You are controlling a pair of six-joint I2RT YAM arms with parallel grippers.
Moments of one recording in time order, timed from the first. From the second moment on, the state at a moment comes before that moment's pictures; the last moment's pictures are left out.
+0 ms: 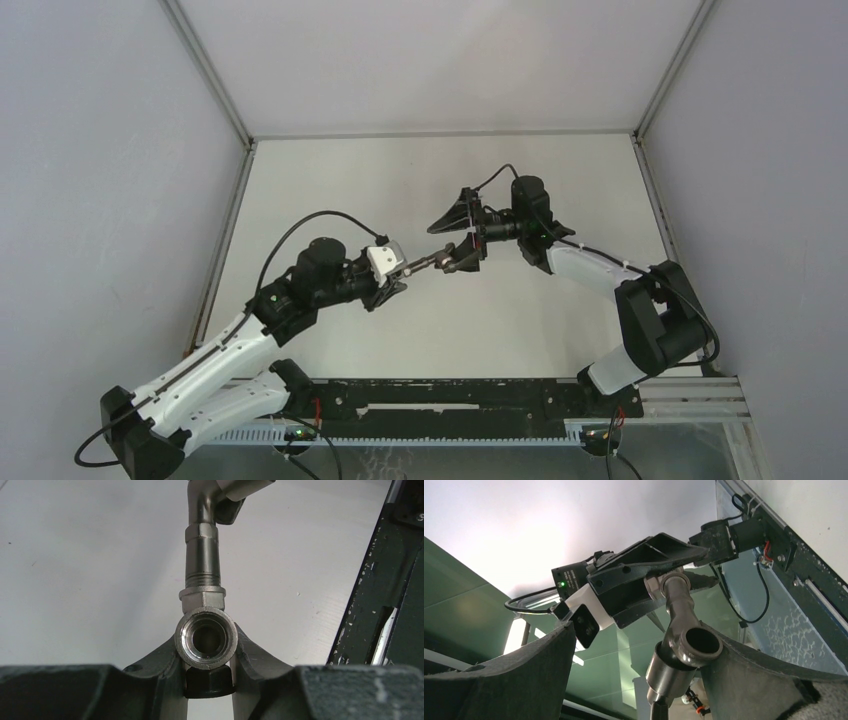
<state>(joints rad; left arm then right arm) -0.73 0.83 0.71 -0.33 0.30 0.26 0.48 1.53 0.88 0.41 -1.14 1.69</state>
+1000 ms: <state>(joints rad) -0.52 0.90 0.71 -0.22 0.70 -0.11 0.42 1.41 0.88 0.12 -1.19 1.47</state>
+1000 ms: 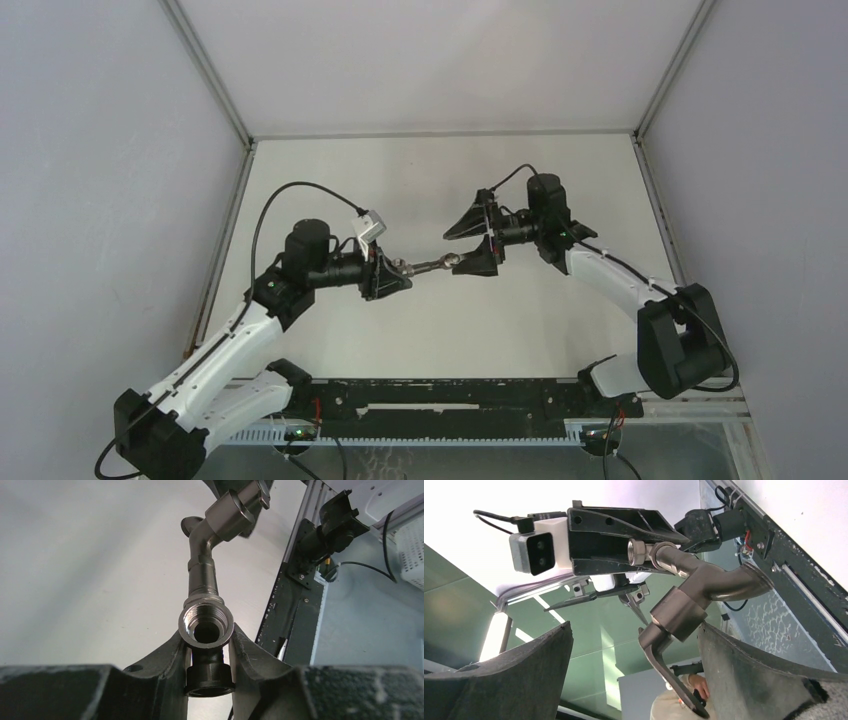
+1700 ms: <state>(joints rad) -0.44 0.95 0.81 -0.24 0.93 -0.32 0.21 0.80 0.80 -0.04 -1.09 0.75</state>
